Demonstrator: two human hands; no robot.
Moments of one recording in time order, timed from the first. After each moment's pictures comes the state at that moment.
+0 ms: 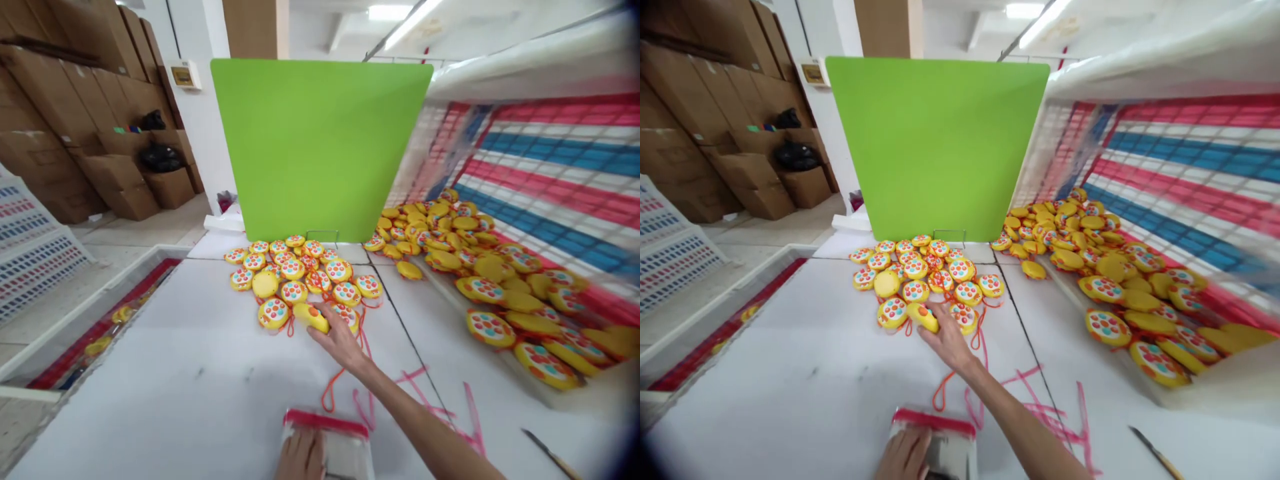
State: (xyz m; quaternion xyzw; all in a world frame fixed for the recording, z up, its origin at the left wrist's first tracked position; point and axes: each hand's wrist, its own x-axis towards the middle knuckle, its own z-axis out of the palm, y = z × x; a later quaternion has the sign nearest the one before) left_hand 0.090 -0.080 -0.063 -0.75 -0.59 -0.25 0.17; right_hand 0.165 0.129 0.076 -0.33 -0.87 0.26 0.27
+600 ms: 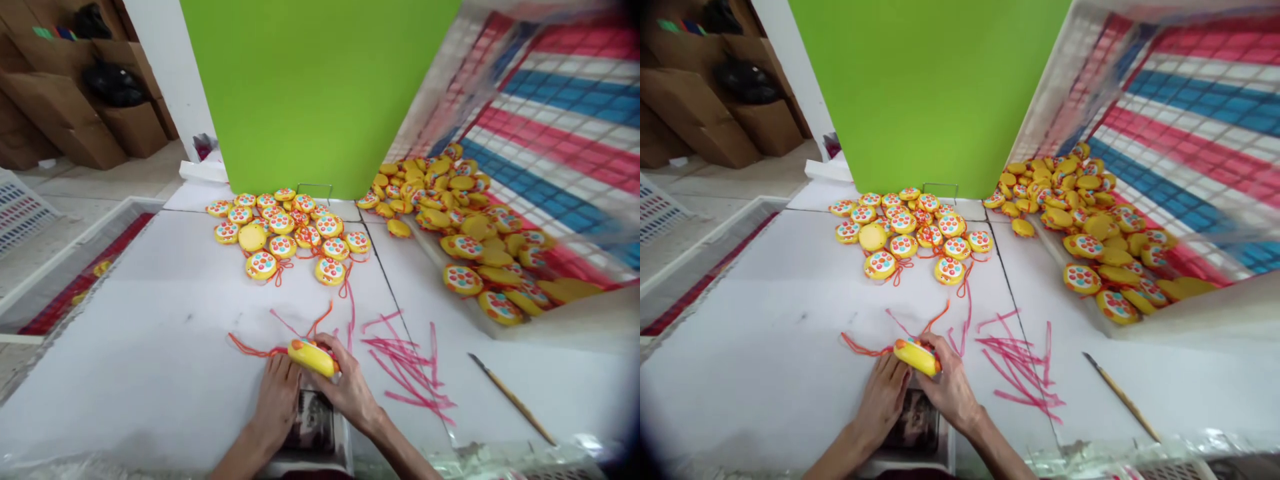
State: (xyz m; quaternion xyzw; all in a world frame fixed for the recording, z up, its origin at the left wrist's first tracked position) left_hand 0.100 -0.080 0.001 -0.71 -0.65 -0.27 -0.03; right_hand 0.239 -0.005 0.053 -0.36 -0.76 0.47 0.29
